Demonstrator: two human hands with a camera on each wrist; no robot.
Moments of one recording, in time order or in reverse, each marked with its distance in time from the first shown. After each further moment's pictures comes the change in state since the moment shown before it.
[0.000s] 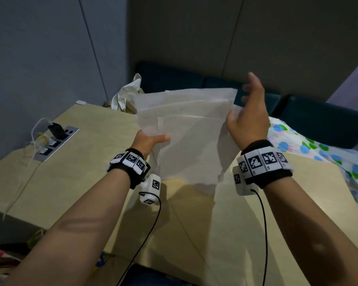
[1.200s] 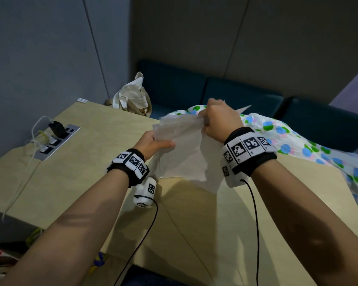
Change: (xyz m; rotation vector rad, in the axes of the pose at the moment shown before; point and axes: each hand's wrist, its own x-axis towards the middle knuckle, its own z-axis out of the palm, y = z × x) left_hand 0.009 -0.003 -0.010 0.140 -0.245 0.071; right_hand 0.020 -0.037 0.042 -0.490 -0.619 -0.251
